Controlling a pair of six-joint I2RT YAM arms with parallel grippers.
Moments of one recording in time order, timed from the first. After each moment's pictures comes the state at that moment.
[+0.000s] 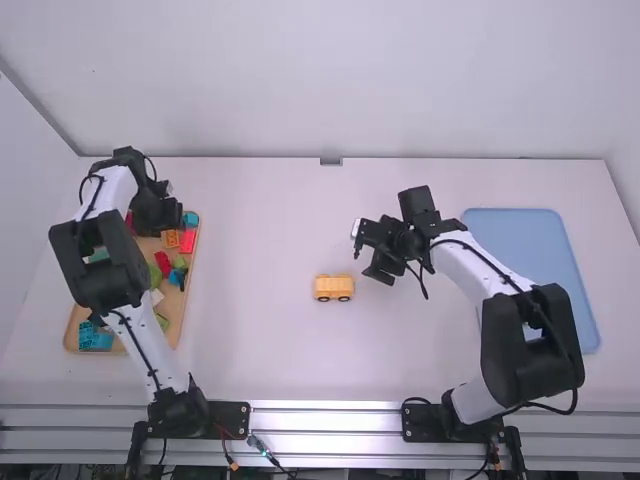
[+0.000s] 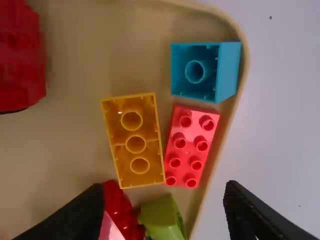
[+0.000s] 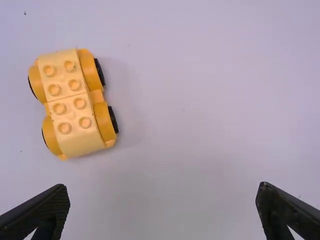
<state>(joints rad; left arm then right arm) 0.39 2.18 1.77 -1.07 0.09 0.15 0.27 1.65 1.02 -0.51 -0.43 -1.03</state>
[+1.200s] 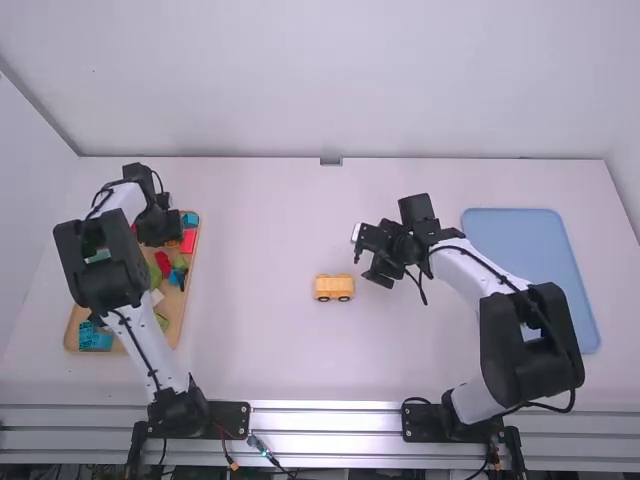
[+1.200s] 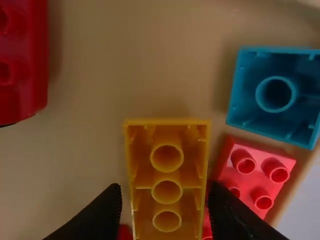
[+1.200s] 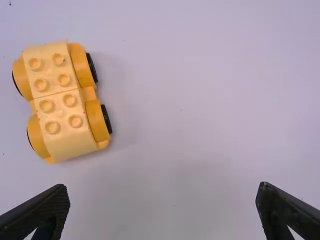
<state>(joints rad) 0.39 2.18 1.59 -0.82 0.01 0.08 0.27 1.65 0.94 -0.39 -0.42 -1.03</state>
